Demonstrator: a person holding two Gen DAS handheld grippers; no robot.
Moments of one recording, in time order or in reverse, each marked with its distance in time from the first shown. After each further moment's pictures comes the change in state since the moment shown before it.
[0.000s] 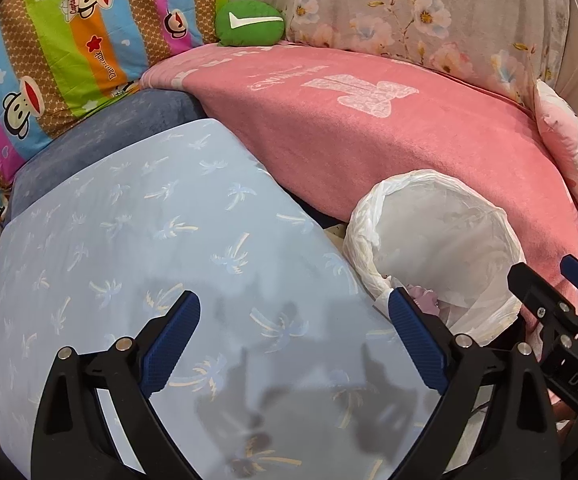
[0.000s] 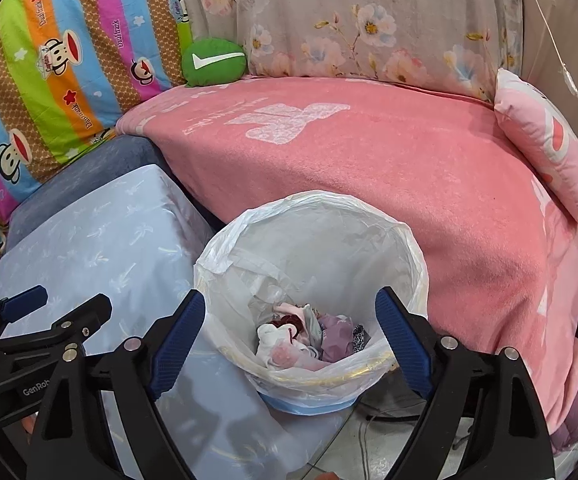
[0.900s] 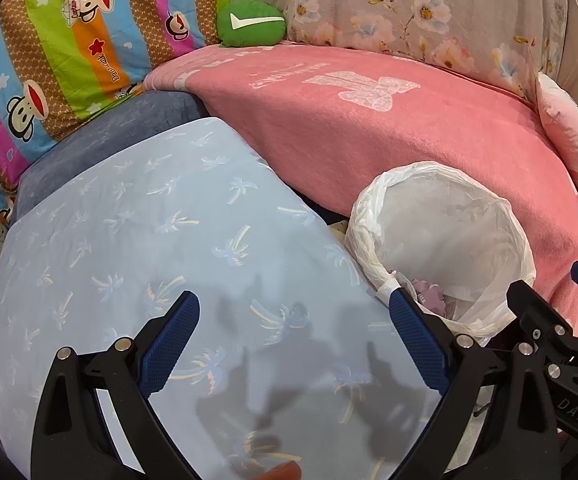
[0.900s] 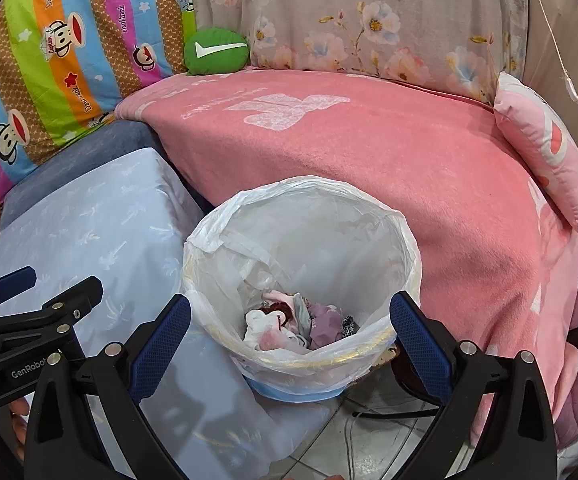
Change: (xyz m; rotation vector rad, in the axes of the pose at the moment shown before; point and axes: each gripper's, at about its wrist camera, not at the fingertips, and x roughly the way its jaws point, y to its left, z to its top) left arm 0.001 -0.009 -0.007 0.014 -0.005 0.030; right arm 0.004 0.001 -0.011 -0.043 0.022 -0.036
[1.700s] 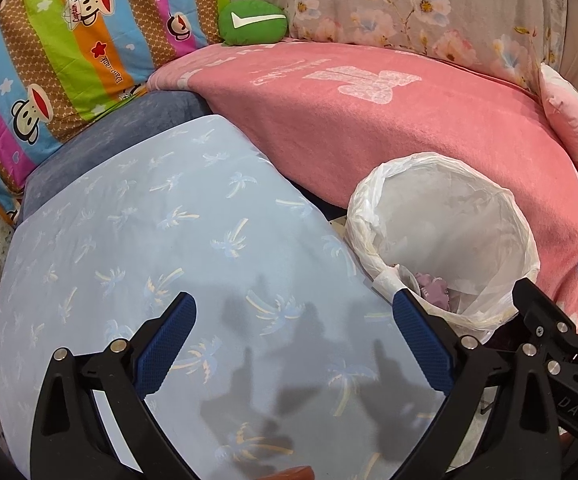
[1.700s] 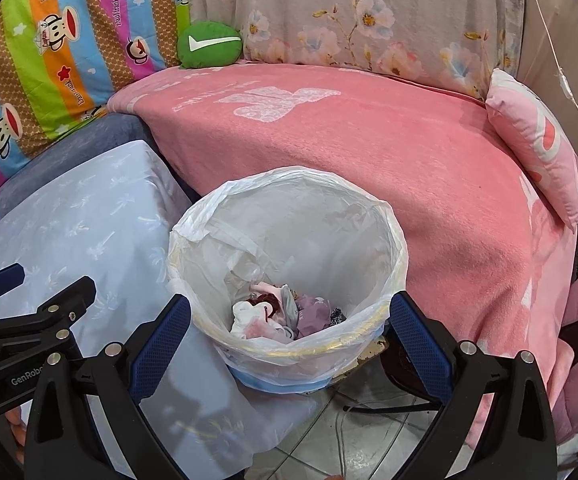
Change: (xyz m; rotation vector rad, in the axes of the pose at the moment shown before) left arm 0.001 -0.011 -0.006 0.009 0.012 0.032; right arm 0.002 -0.006 -0.005 -0.003 0.021 -0.031
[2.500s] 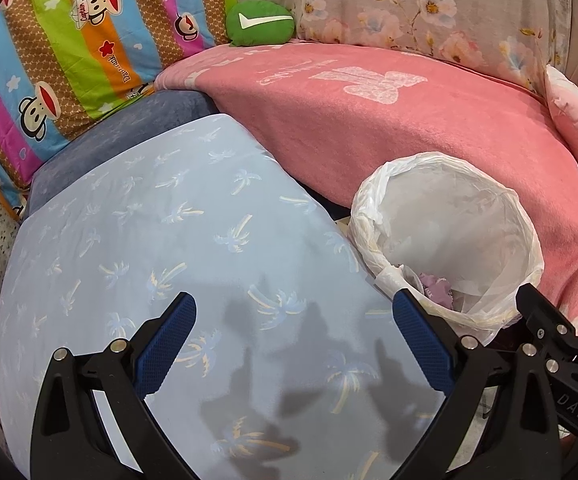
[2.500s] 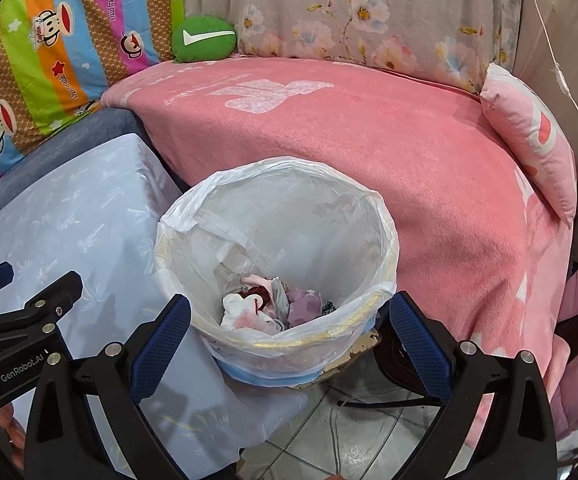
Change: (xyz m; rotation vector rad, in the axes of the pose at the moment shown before) left arm -0.002 -0.004 -0.005 -0.011 -0.009 0.031; right arm 0.004 -0.008 -0.004 0.002 0.020 -0.016
